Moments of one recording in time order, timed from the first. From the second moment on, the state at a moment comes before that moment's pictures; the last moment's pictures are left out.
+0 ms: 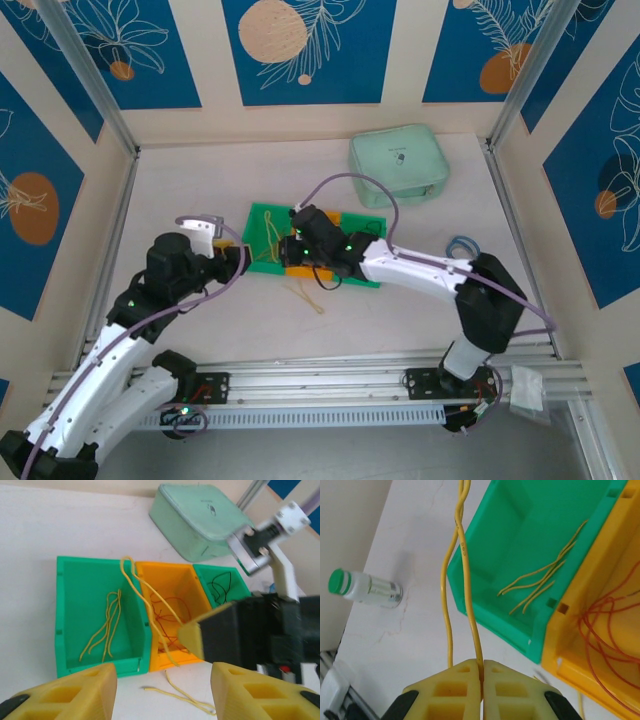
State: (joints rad) left arm -0.44 0.68 0.71 -0.47 0.17 -0.34; right arm 0.94 1.67 1.20 -0.24 0.00 0.77
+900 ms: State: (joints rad) left arm -0.44 0.62 0.71 -0.55 0.18 -0.26; right arm 0.98 2.01 1.43 -0.20 0.24 0.95
